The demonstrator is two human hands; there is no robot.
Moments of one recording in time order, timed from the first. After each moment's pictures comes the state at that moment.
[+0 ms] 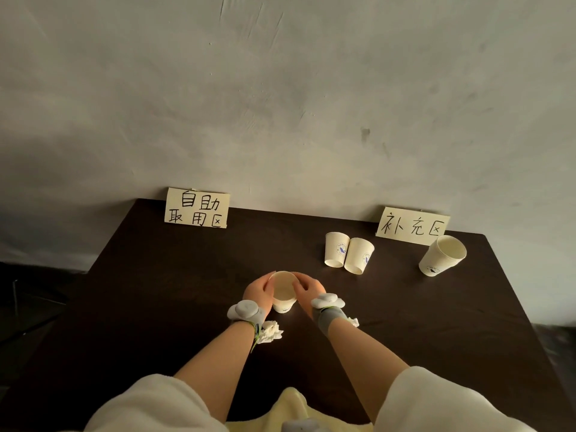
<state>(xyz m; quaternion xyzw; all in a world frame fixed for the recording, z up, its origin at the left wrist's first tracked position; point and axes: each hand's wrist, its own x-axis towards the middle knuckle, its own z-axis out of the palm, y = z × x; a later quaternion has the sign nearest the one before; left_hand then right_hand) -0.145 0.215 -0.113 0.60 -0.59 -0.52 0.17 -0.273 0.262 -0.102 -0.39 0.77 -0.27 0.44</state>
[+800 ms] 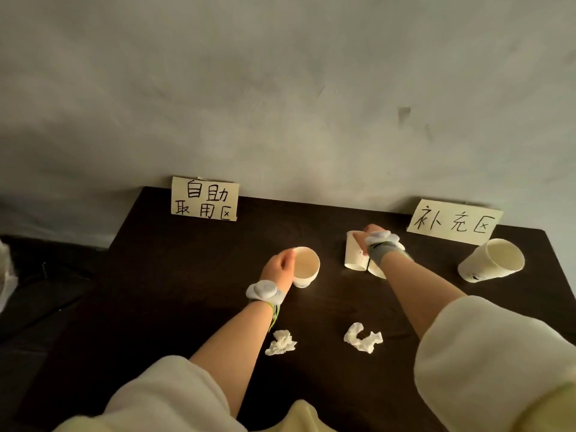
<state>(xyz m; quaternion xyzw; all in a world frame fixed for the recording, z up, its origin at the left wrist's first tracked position) -0.187 0.152 -0.120 0.61 -0.61 -0.48 0.17 -0.410 0.157 -0.069 -0.29 0.90 -0.03 0.32</state>
